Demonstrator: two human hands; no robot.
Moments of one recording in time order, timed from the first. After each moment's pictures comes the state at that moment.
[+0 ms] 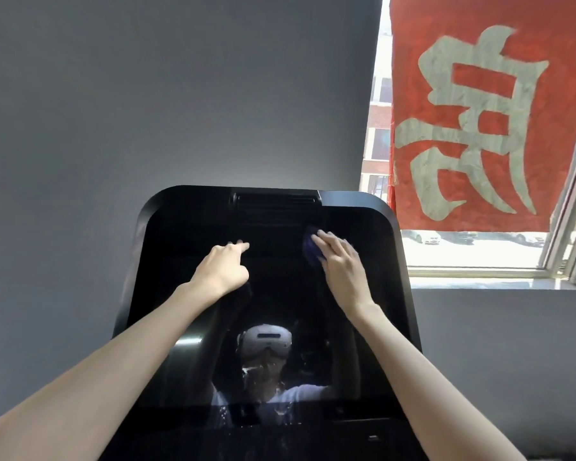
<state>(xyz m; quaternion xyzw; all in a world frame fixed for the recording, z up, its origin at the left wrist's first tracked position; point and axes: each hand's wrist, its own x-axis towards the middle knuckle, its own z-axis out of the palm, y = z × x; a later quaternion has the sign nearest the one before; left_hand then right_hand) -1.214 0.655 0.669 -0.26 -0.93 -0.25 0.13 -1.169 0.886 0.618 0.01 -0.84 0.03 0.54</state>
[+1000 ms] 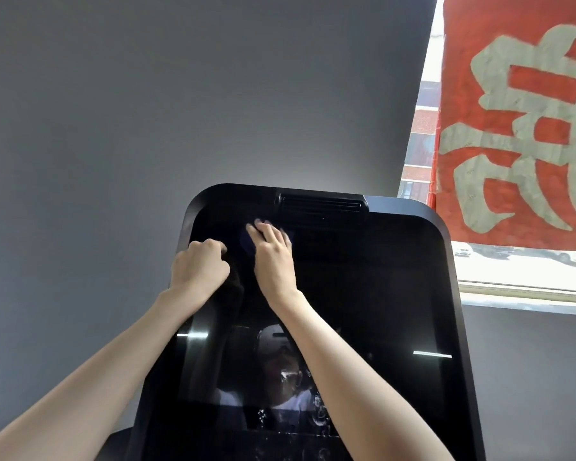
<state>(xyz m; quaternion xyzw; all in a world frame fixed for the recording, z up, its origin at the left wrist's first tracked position) -1.223 0.575 0.667 -0.11 -0.94 -0.24 0.22 -1.245 0.711 0.635 0.09 -0.87 0.12 0.47</state>
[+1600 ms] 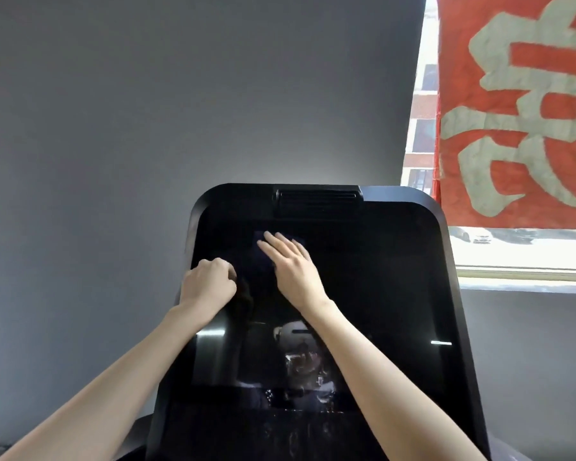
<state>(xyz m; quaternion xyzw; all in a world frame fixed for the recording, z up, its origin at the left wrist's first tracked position) -1.192 0.576 0.647 -0.12 -0.95 -0.19 0.19 -1.215 0.752 0.608 0.17 -0.87 0.08 0.46</state>
